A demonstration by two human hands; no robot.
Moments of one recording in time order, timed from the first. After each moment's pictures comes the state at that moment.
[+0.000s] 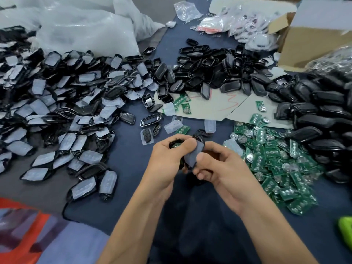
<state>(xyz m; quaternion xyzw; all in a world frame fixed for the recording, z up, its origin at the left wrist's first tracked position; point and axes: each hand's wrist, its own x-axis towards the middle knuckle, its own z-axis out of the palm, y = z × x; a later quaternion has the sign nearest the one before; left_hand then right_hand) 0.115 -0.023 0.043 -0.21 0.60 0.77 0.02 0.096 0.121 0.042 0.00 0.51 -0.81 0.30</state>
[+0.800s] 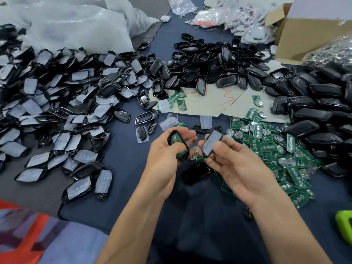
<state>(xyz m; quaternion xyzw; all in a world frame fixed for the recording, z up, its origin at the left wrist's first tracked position) 0.110 -0.014 0.032 -0.22 0.53 0.82 -0.02 0.080 0.150 0.034 0.08 0.46 -0.83 0.29</state>
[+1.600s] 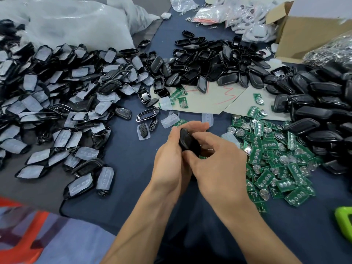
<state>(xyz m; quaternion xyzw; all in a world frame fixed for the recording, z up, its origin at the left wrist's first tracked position) 0.119 0.003 0.036 -0.20 0.42 0.89 0.01 0.113 0.098 0.051 -0.04 0.87 -0.49 -0.02</state>
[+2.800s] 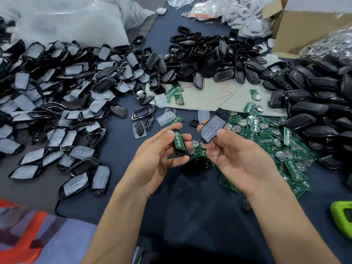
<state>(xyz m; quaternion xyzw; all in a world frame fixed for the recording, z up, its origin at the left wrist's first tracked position) 0.121 -0.042 0.025 -0.17 0.46 0.87 0.08 0.076 0.149 0.047 0.13 0.37 -0.87 0.30</state>
